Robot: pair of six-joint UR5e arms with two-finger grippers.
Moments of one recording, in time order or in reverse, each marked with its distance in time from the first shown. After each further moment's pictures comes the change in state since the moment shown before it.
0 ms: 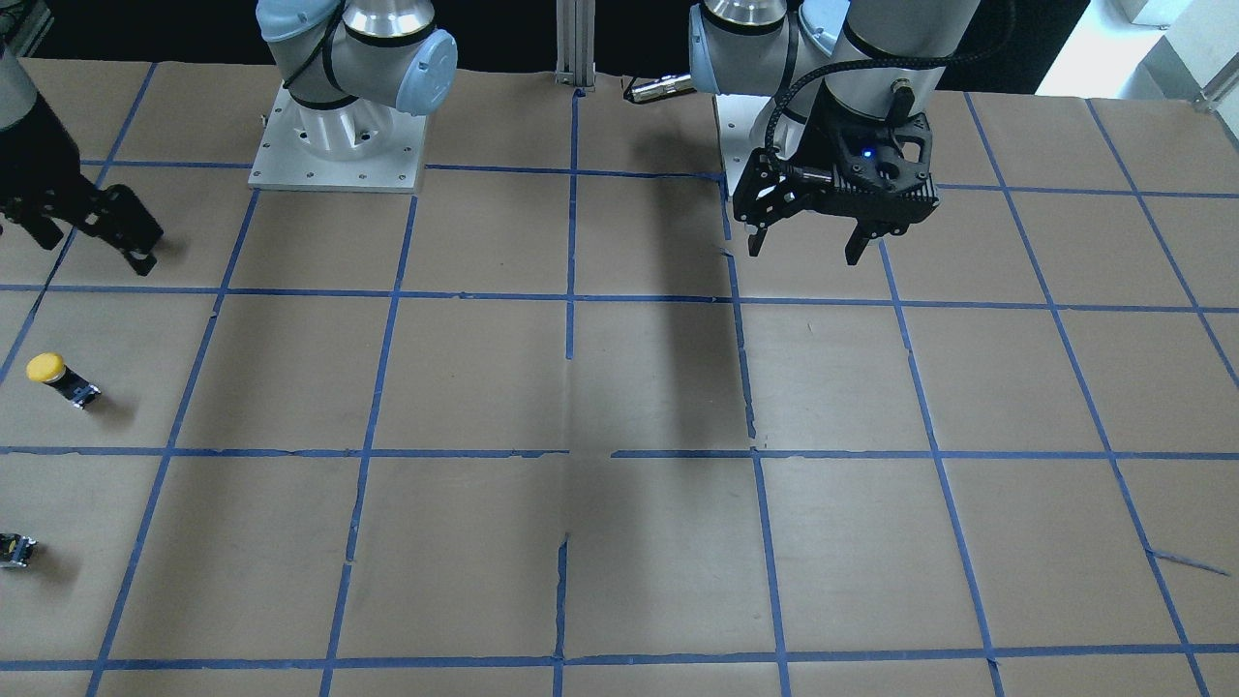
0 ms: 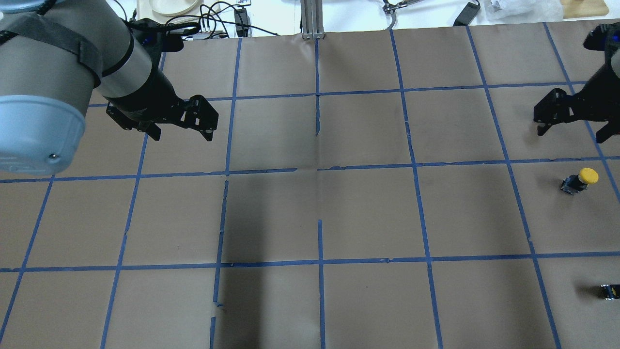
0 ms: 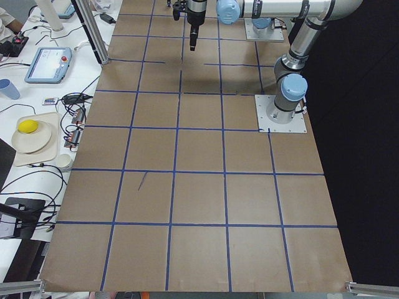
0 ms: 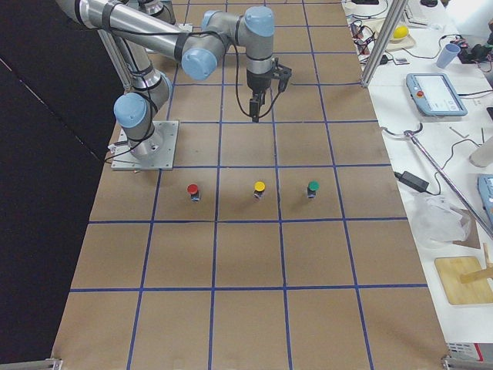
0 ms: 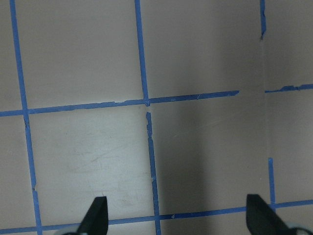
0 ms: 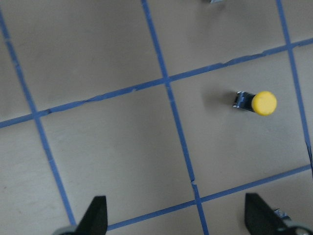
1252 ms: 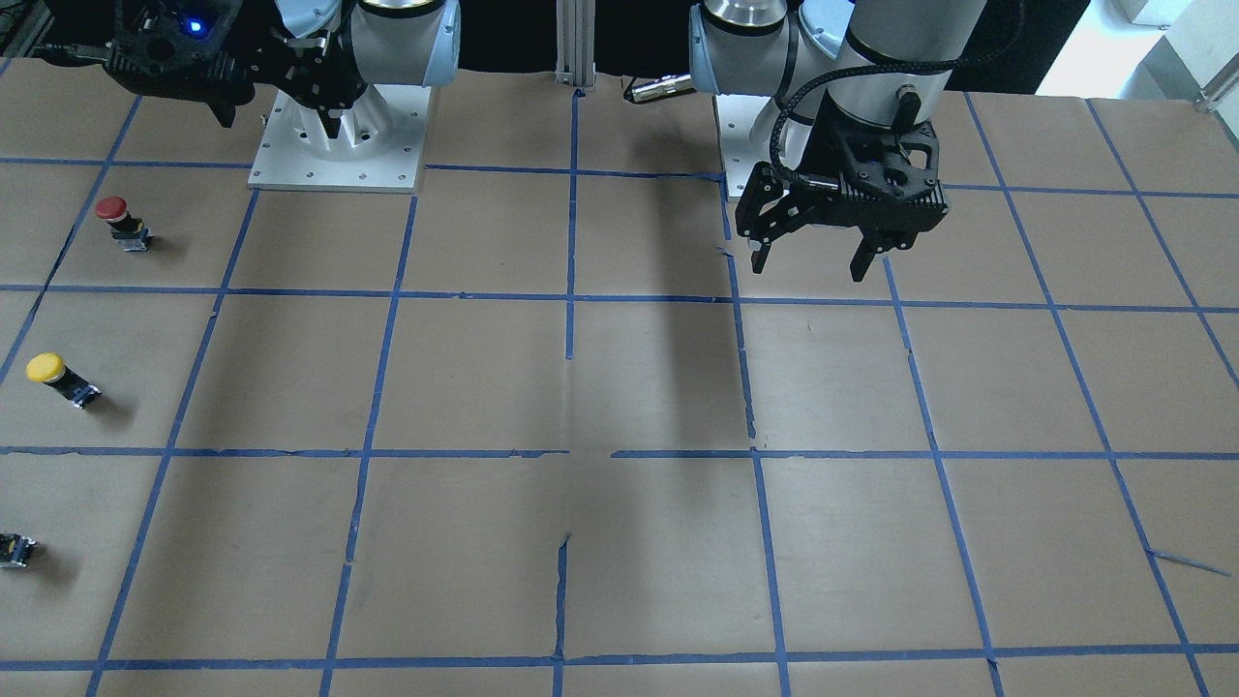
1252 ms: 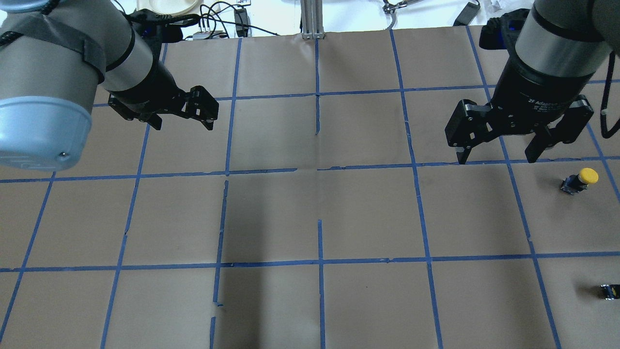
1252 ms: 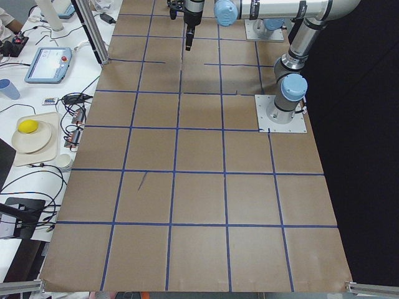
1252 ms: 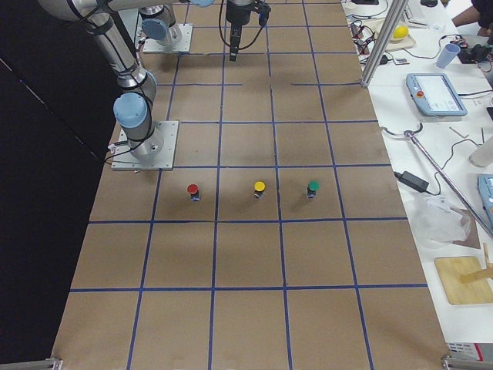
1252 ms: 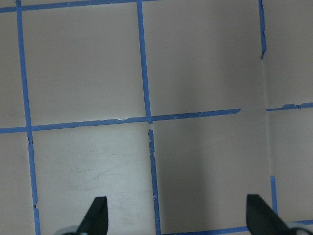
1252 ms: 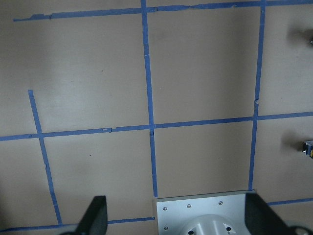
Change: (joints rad) left arm 0.001 -0.011 -0.004 0.074 0.003 -0.004; right arm 0.325 -0.052 -0.176 0.401 0.026 0.158
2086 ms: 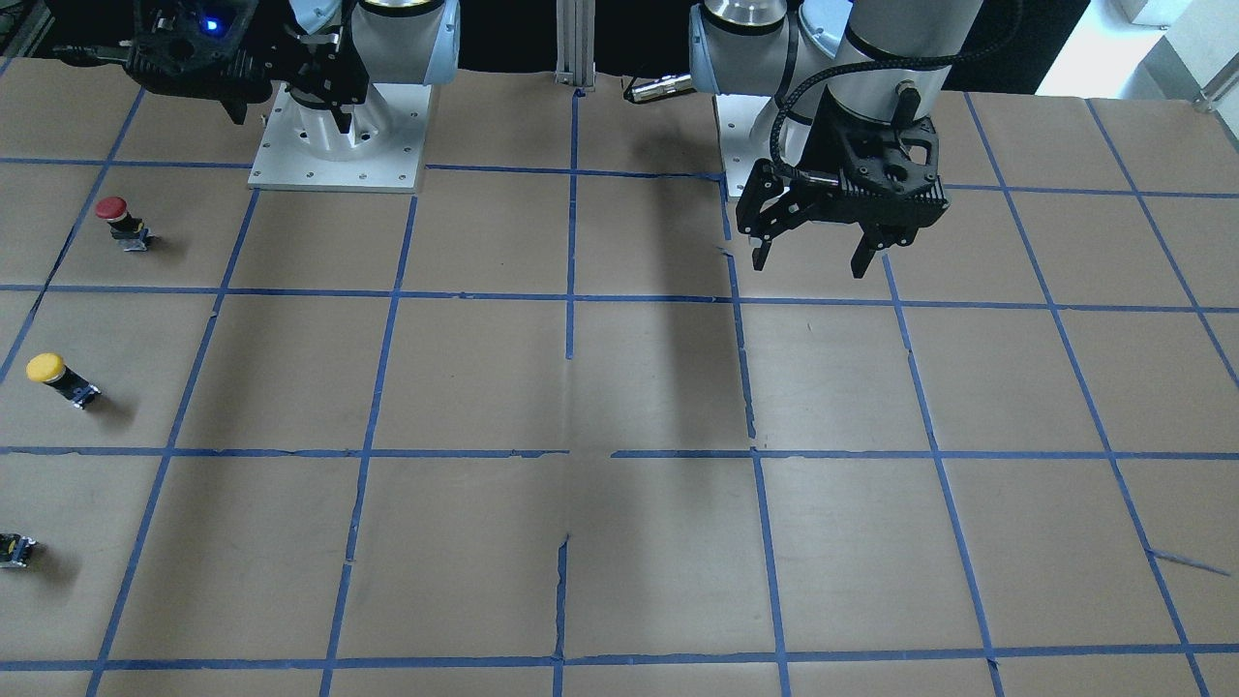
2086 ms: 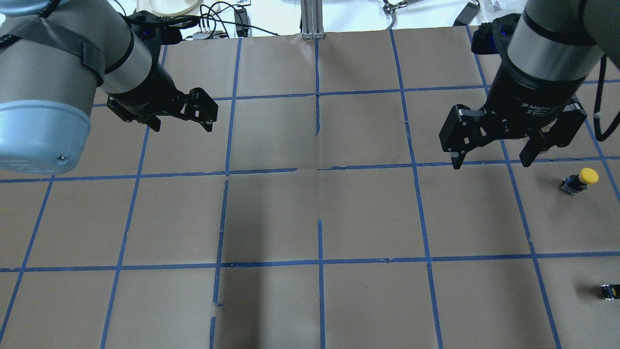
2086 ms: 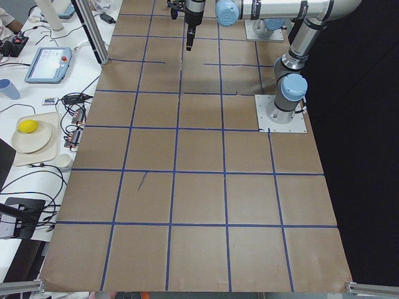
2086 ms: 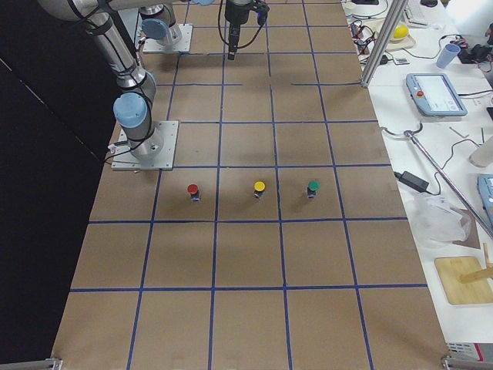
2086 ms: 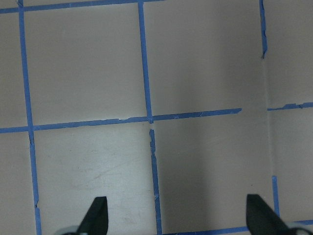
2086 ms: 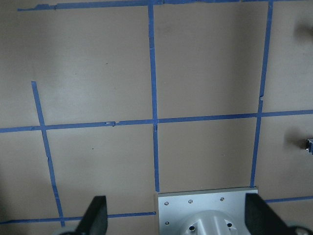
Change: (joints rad) left arm 0.000 0.003 -0.003 0.000 0.004 -0.007; right arm 0.020 0.002 -0.002 0.007 0.003 0.000
